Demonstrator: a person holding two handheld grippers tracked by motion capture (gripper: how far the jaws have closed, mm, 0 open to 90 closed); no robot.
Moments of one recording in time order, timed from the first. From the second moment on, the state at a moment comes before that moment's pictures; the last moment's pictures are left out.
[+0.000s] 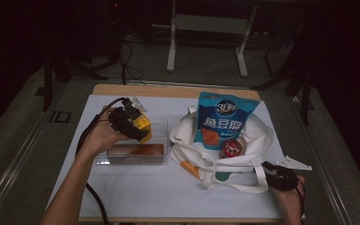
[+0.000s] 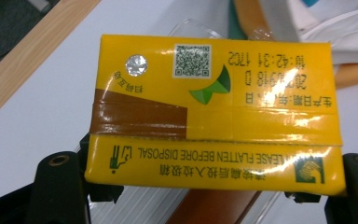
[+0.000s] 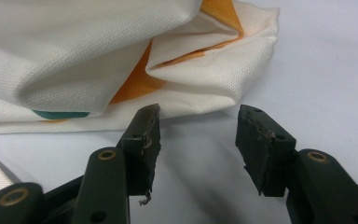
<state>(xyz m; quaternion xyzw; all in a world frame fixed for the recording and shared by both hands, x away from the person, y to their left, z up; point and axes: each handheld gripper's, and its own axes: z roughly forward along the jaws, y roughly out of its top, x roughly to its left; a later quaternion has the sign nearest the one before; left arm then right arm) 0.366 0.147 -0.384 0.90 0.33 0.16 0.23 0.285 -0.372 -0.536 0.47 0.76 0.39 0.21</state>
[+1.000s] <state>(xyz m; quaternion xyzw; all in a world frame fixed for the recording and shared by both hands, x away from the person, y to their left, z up) 0.379 0.200 -0.408 0.86 0.43 0.18 0.20 0.285 -0.373 -0.536 0.47 0.76 0.39 0.21</state>
